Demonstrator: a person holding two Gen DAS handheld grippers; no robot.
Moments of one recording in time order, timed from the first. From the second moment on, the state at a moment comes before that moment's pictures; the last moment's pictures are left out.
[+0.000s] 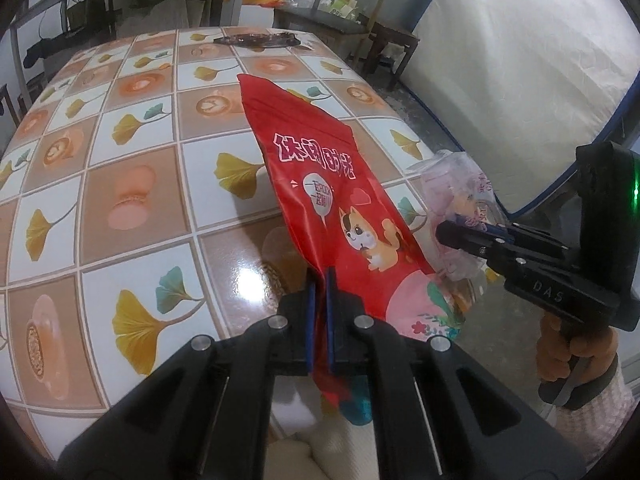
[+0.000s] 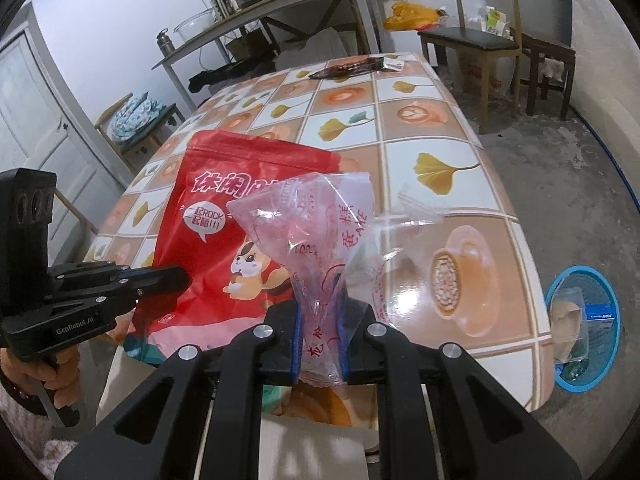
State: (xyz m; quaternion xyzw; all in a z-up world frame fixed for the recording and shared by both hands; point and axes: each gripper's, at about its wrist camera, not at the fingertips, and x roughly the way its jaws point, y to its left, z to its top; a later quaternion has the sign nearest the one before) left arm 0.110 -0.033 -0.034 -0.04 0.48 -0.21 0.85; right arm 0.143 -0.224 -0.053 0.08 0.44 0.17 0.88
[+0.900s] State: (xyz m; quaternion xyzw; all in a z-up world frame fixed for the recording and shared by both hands) left arm 0.097 -0.040 -0.016 -0.03 0.44 -0.20 0.87; right arm 0.134 -0.239 -0.037 0.09 0.42 0.15 0.89
